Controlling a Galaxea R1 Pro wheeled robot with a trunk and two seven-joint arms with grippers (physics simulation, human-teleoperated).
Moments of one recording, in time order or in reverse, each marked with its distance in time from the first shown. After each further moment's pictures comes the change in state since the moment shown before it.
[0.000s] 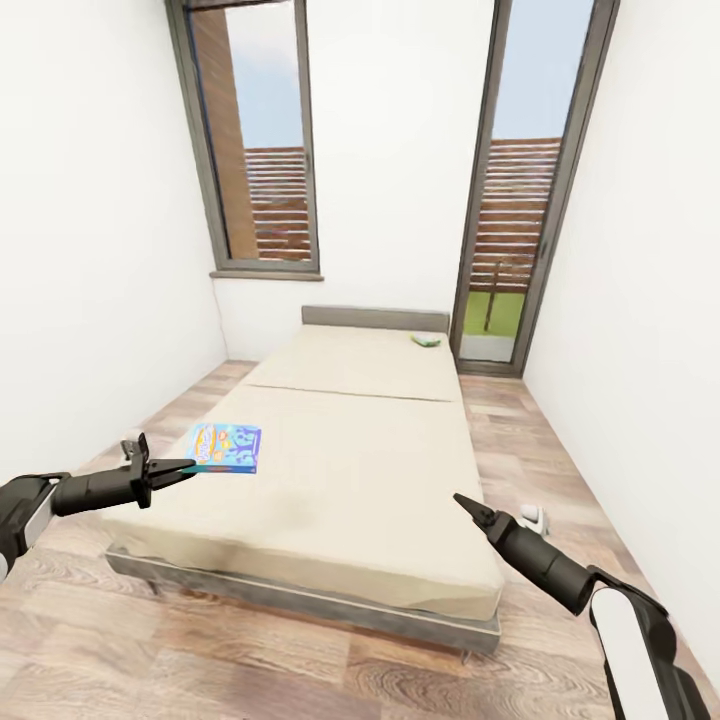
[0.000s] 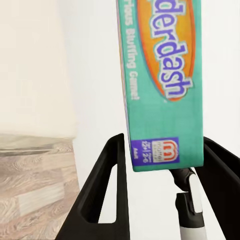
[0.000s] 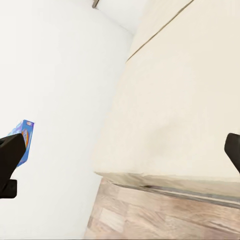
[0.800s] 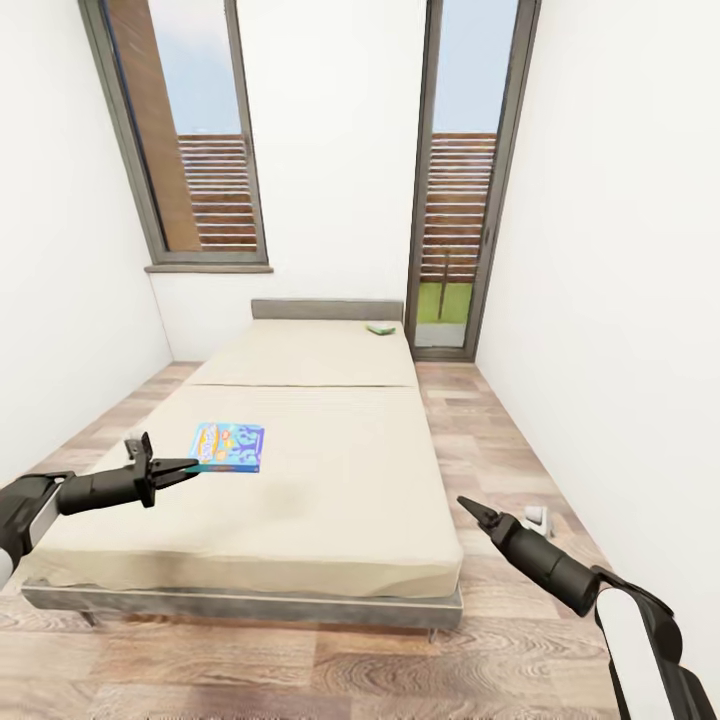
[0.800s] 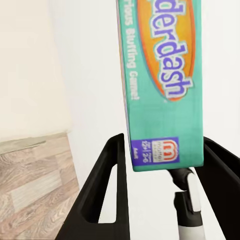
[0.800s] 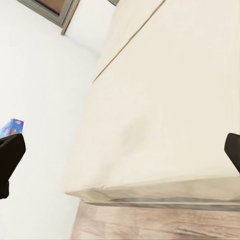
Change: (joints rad) left arm -0.002 -0.010 -0.001 0.000 0.002 0.000 0.000; right arm -0.001 -0.011 -0.009 0.000 -0.005 0.020 -0.031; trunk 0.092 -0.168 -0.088
